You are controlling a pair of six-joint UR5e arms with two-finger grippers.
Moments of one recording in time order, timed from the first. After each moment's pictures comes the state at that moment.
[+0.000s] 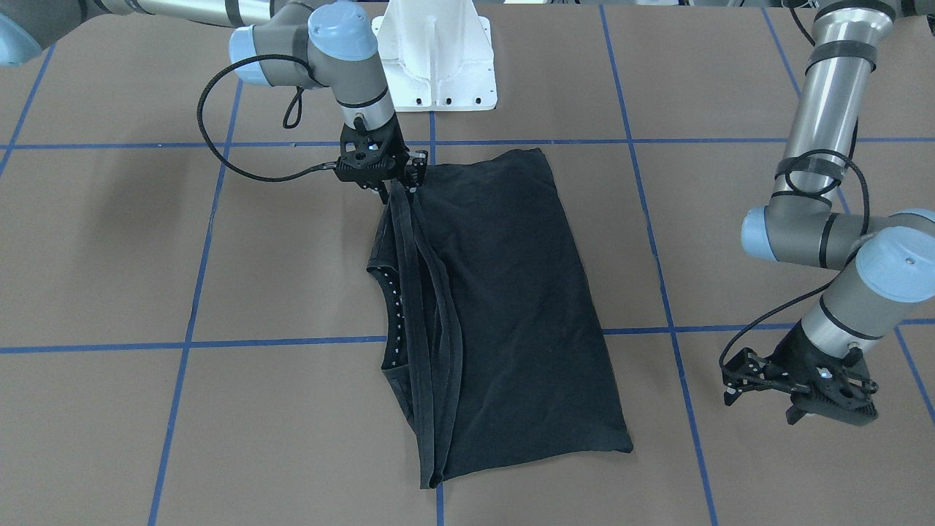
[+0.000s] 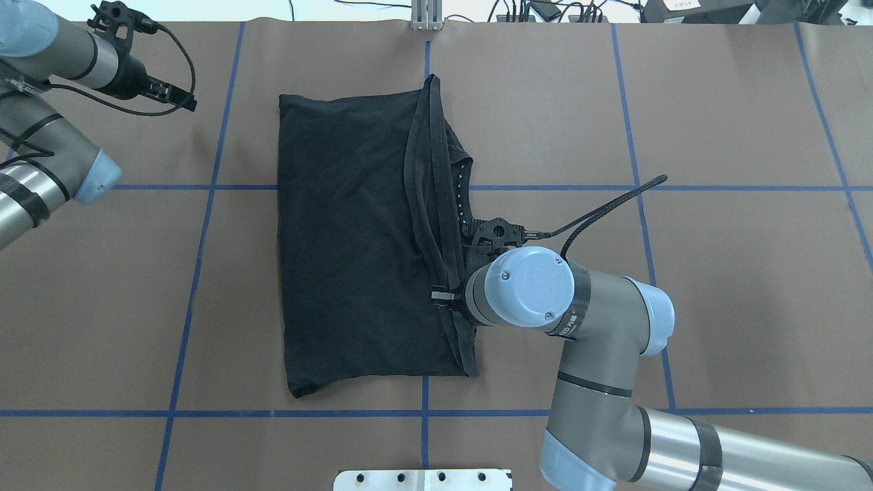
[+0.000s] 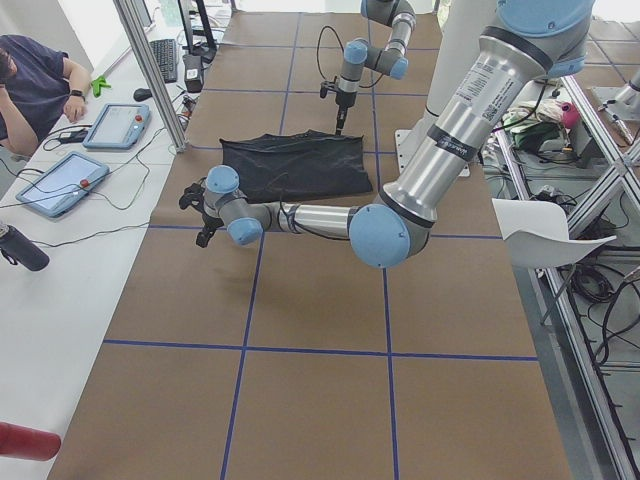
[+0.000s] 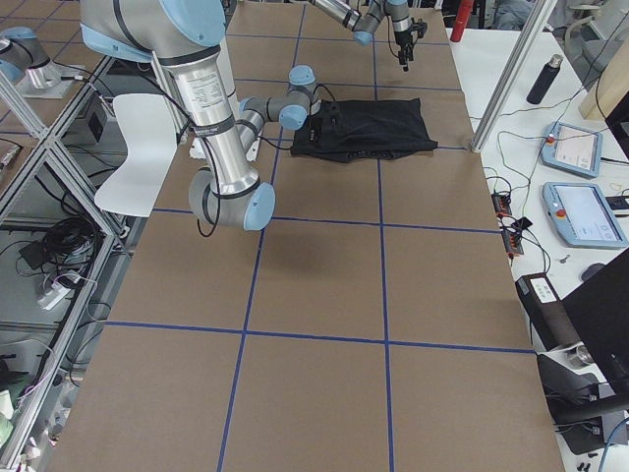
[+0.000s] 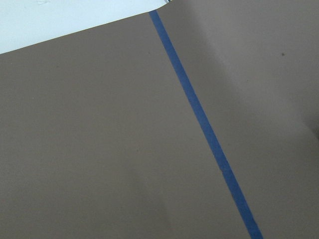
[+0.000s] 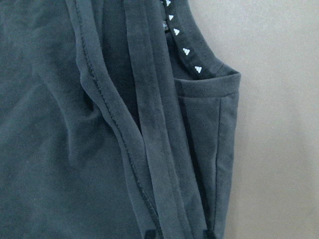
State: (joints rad) left arm -1.06 -2.14 -0.99 -2.46 -2.06 -0.55; right arm 0.37 -1.02 1.77 -1.39 1.67 1.44
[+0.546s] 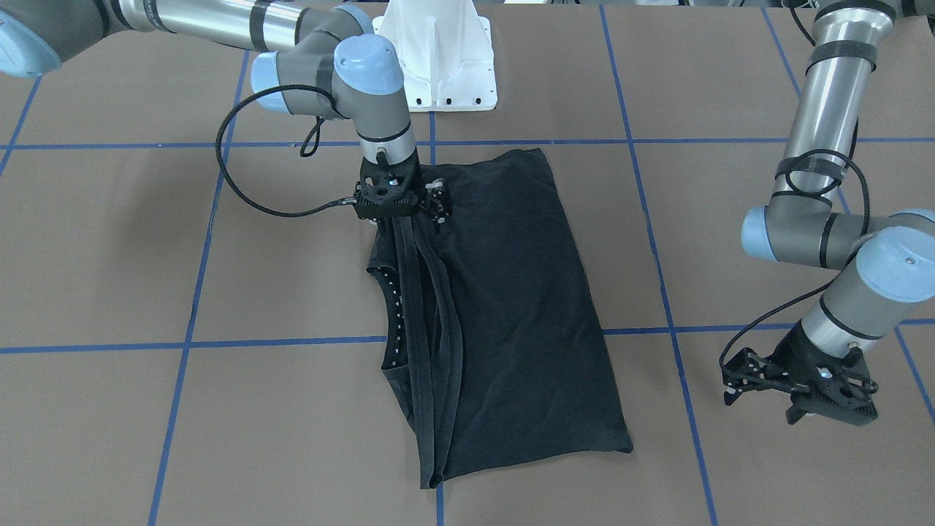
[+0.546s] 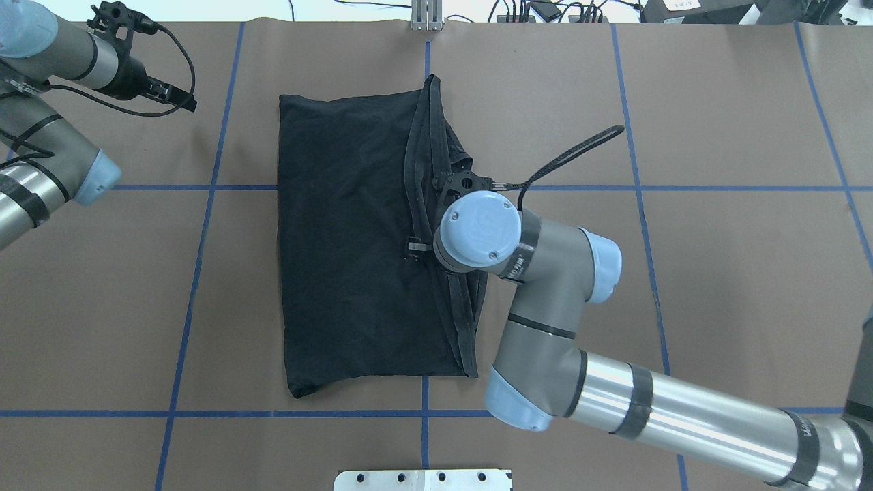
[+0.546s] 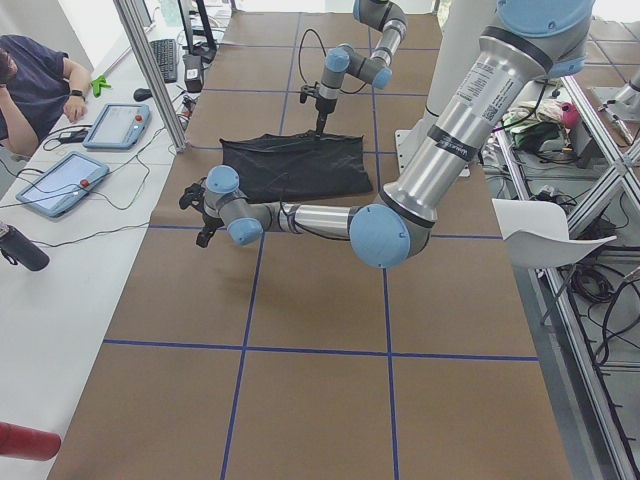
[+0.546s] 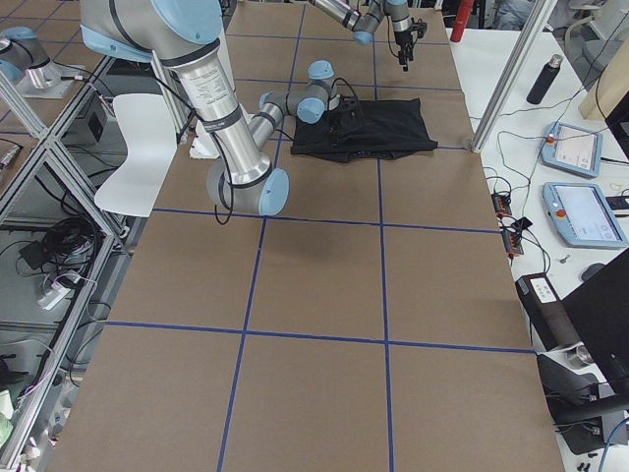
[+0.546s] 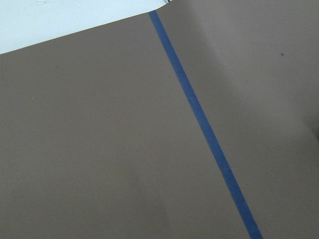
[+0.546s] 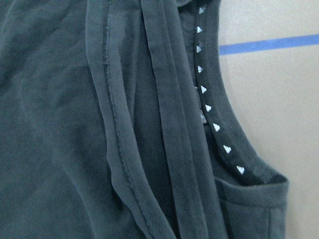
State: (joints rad) left arm -1.06 -2.14 -1.00 -2.46 -2.06 -0.55; right arm 0.45 -0.84 1.54 -1.40 1.67 1.35
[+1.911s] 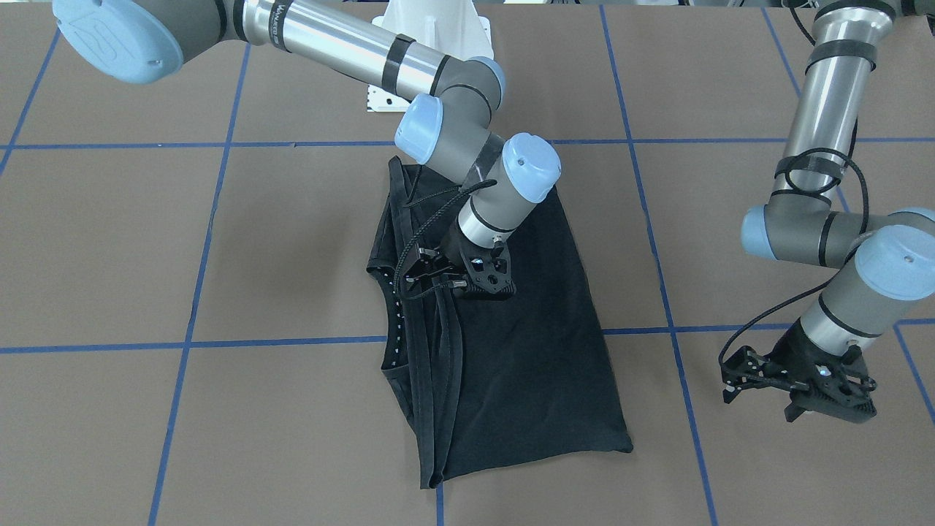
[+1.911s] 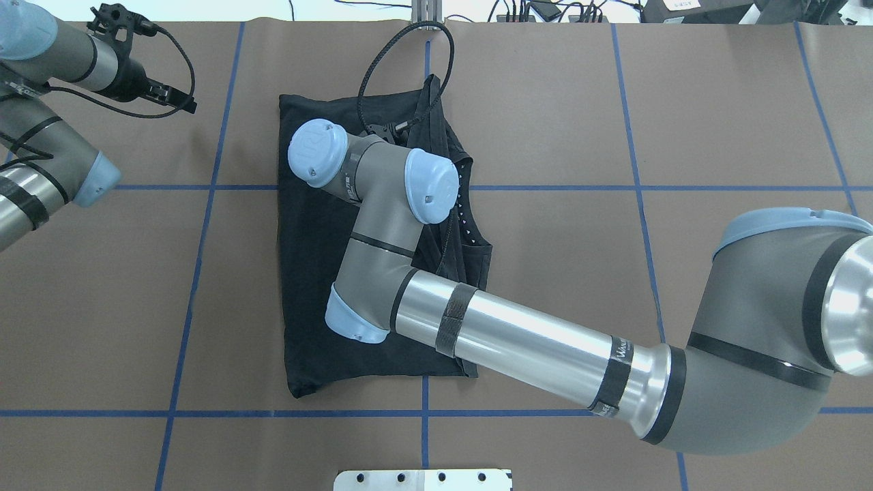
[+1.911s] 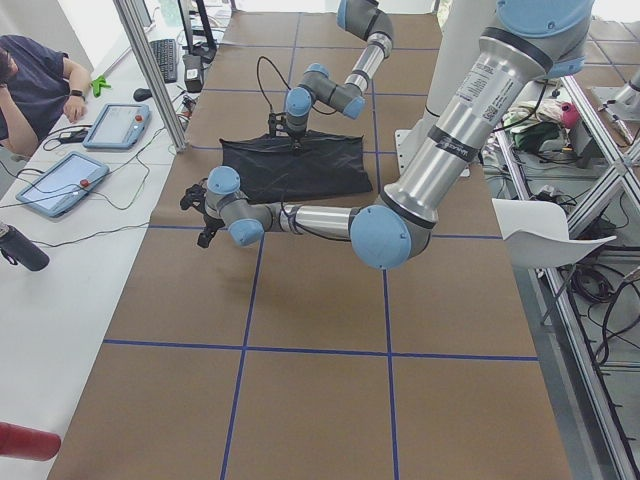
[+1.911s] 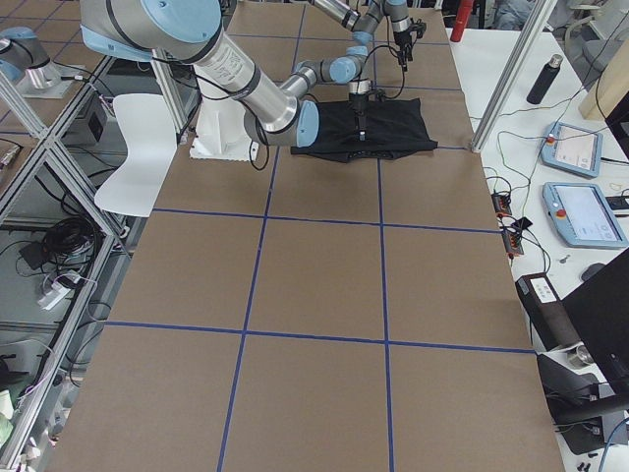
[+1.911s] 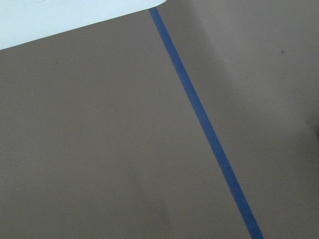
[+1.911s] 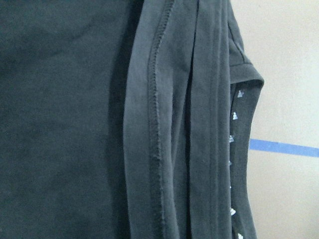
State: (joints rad) left arm -1.06 -2.13 -1.00 -2.46 -2.06 -0.56; right arm 0.48 -0.37 0.95 -1.79 1.60 1.01
